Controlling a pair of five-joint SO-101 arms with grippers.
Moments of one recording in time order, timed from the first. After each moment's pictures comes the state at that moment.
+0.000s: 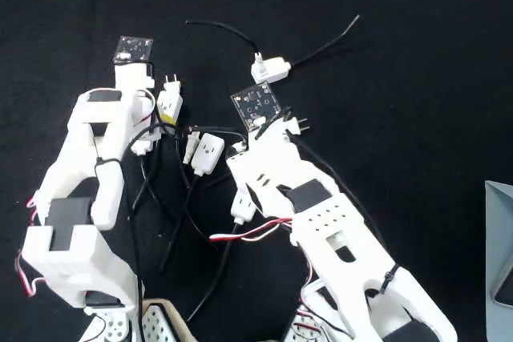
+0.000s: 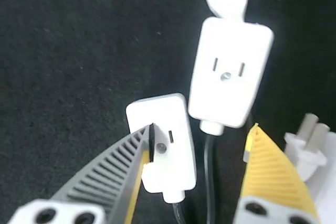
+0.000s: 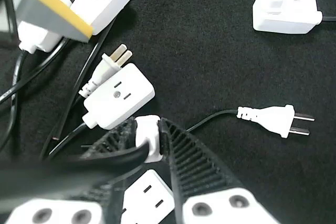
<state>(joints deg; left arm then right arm) -7.6 12.3 19.6 46.8 -9.0 -27.6 -37.5 63.7 27.8 1.0</state>
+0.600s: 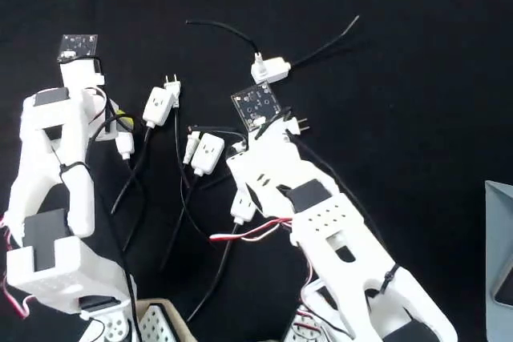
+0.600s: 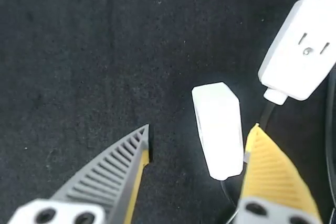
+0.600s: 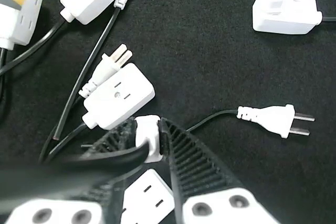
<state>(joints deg) -19.7 3.7 18.0 54.2 -13.4 -27.6 -37.5 64.1 27.6 1.0</state>
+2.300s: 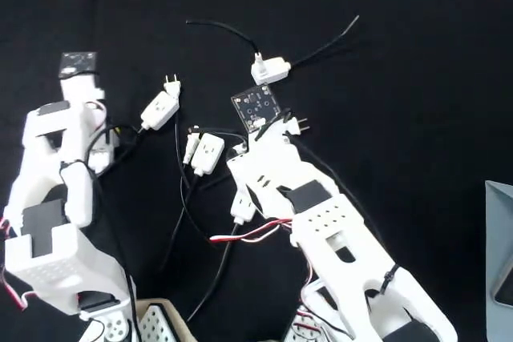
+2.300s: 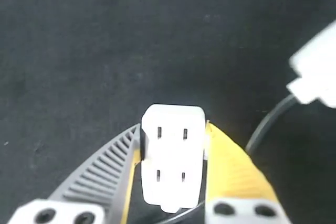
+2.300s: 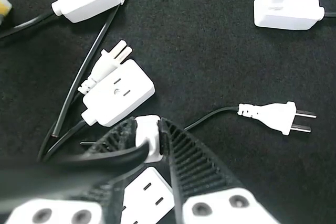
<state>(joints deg) -21.4 8.3 23.1 47.8 -13.6 -27.6 -37.5 64.3 27.6 1.0</state>
